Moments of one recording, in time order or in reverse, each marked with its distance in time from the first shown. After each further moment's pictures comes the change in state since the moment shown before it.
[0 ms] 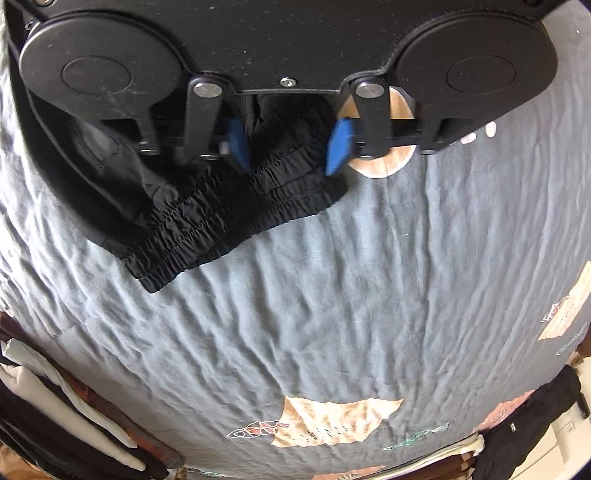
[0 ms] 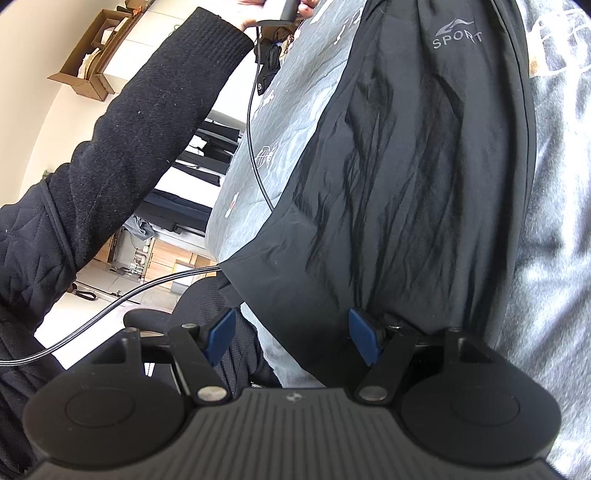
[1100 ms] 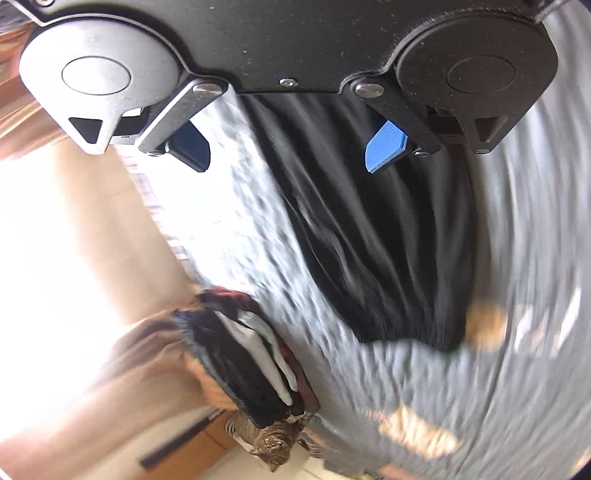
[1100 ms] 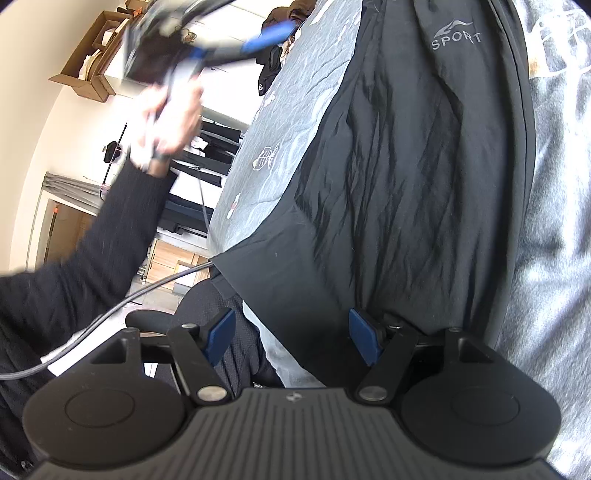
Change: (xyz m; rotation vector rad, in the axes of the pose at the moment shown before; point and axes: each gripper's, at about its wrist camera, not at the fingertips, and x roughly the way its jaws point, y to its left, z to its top) left arm -0.157 0.038 -0.210 -0.309 -0.108 -0.850; right arm -0.001 0.001 -0.002 0.017 -0.008 0.004
